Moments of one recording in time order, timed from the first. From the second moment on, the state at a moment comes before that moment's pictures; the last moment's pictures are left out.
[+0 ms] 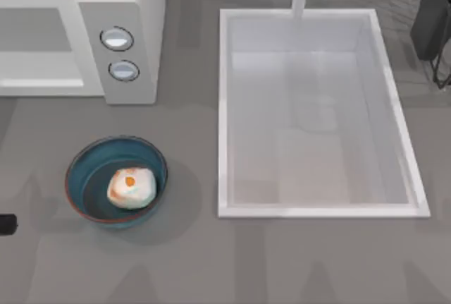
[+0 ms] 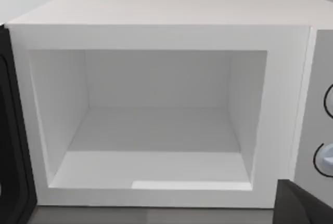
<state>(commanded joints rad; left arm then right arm) 0.07 0.00 0.01 -0.01 0.07 0.00 0.00 0.00 0.00 0.00 0.00 0.00</state>
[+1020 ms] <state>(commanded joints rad) -0.23 0.12 0.12 0.00 -0.23 0.00 0.00 0.00 0.00 0.00 0.00 0.00</state>
